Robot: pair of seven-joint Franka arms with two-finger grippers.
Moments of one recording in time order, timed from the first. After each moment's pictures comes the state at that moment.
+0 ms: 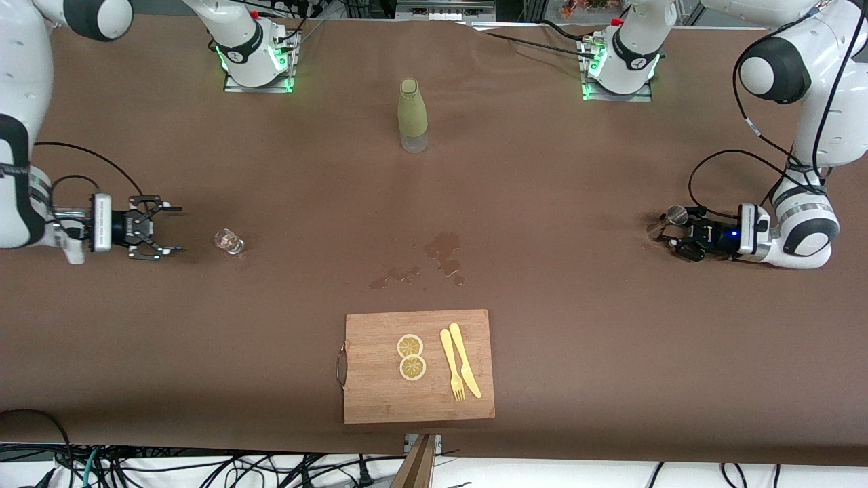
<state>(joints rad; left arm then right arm) 0.44 1.10 0.18 -1.45 -0.97 1.20 2.68 -0.15 0.70 -0.39 -1.68 0.83 1.53 -2.28</state>
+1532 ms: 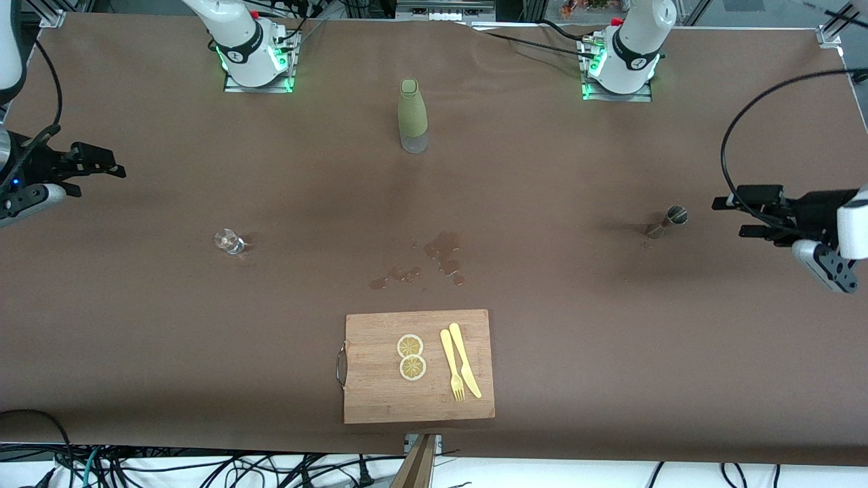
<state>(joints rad) -0.04 0.42 0.24 -1.22 -0.43 1.26 0.56 -0.06 0.09 -0.08 -1.70 0.07 1.59 -0.38</state>
